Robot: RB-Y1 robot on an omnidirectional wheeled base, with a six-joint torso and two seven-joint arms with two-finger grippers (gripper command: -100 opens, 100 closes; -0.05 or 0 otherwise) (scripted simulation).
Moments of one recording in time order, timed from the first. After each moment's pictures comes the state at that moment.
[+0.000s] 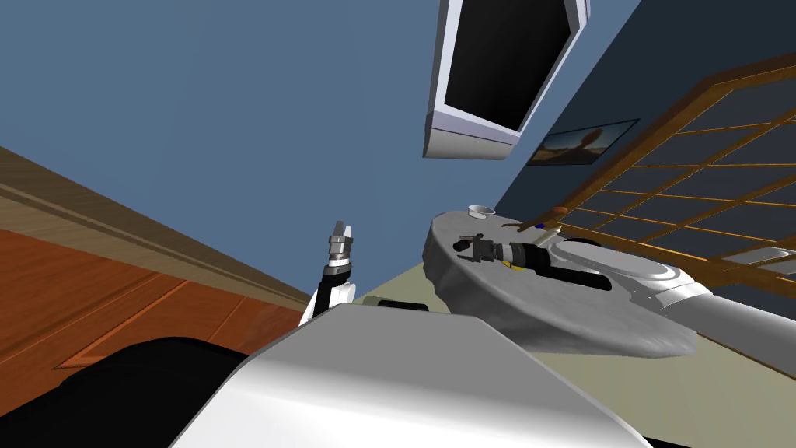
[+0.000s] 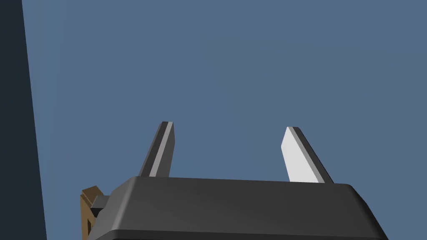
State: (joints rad) left arm 0.48 0.03 -0.02 -2.24 0.01 -0.49 -0.14; right arm 0.20 -1.47 0.08 -1.76 0.55 -0.77 0.37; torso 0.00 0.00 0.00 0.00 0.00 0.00
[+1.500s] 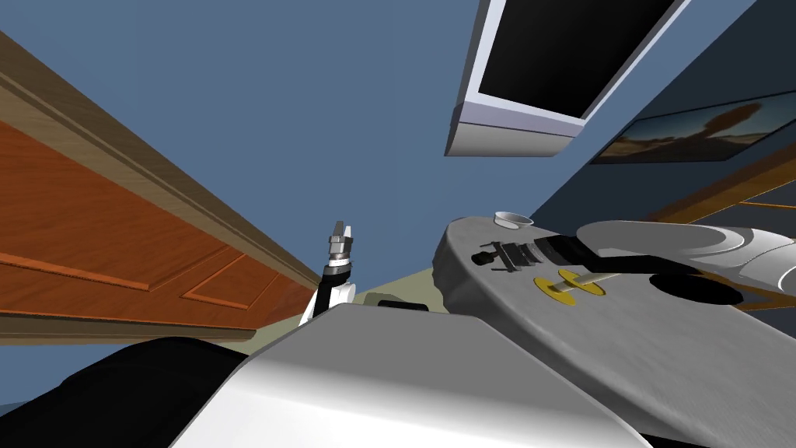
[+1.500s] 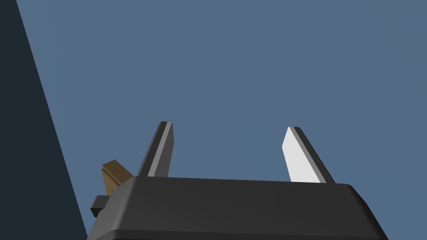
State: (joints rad) left arm 0.48 0.03 -0.02 -2.24 0.01 -0.49 -0.14; right arm 0.24 -1.88 0.18 -1.65 0.69 -0.84 0.51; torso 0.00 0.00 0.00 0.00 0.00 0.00
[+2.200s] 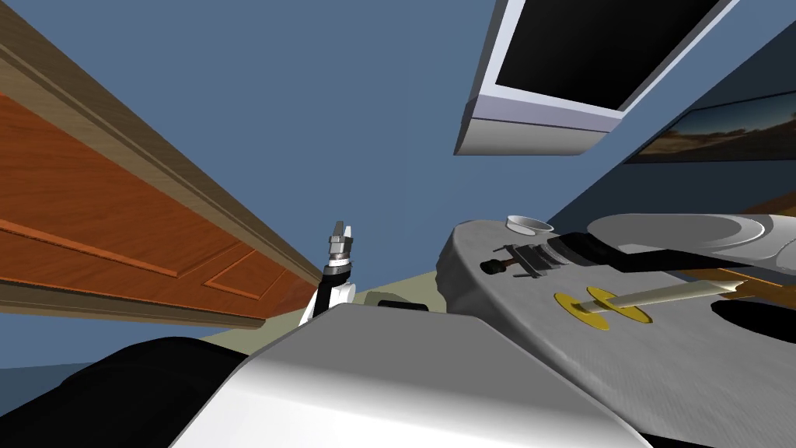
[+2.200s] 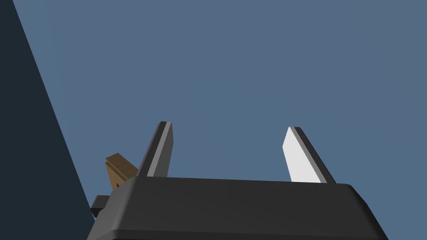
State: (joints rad) left arm 0.48 0.03 -0.02 -2.24 0.01 -0.49 -0.14; right arm 0.25 -2.01 0.24 -1.60 0.77 -0.88 0.56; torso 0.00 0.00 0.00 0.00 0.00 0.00
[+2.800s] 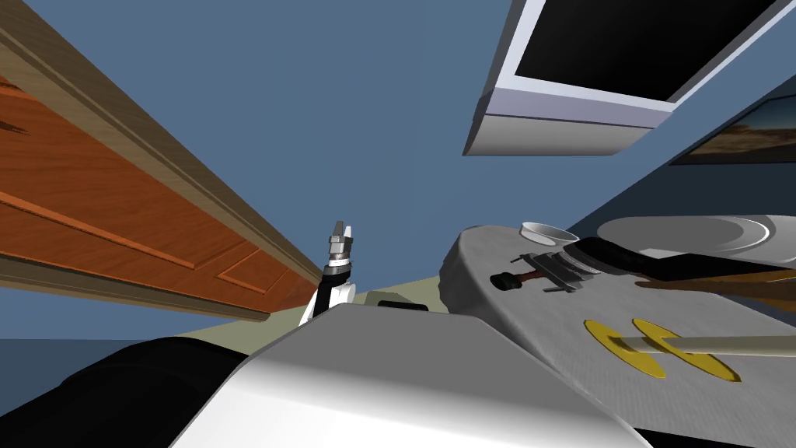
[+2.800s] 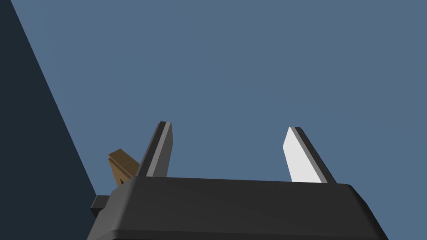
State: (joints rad) left arm 0.48 0.03 -0.02 -2.24 0.01 -0.49 -0.14; right arm 0.32 -2.10 0.29 -1.56 0.85 -0.91 0.60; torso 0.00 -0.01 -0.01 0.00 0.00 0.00
